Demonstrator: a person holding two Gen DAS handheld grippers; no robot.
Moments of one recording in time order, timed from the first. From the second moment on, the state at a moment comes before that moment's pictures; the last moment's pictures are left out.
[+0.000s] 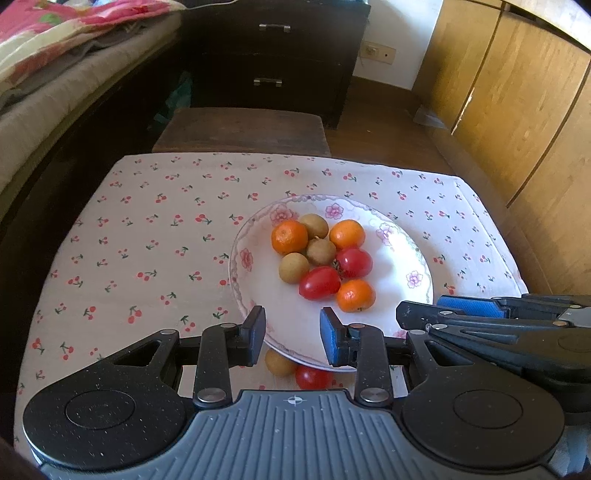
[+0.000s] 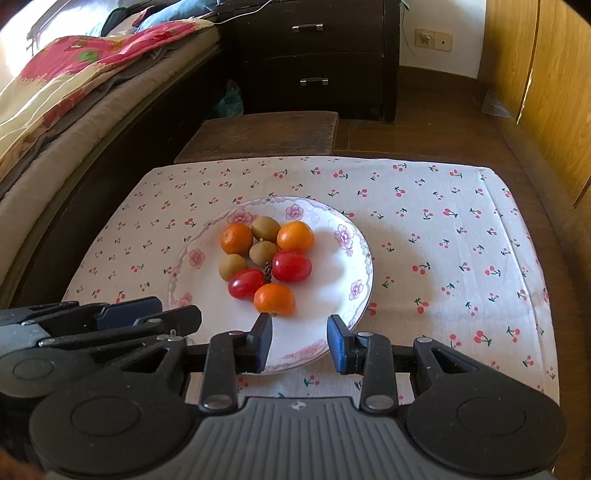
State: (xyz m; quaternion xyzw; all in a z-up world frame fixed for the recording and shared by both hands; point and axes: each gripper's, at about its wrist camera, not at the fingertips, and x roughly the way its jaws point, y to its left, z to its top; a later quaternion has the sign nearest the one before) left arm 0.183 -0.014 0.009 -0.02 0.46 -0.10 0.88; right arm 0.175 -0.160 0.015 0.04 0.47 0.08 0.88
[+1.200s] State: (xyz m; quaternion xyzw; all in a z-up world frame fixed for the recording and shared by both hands) left arm 0.152 0.028 0.008 -0.01 0.47 -0.12 0.87; right arm 0.133 -0.133 0.003 0.08 0.50 0.11 0.85
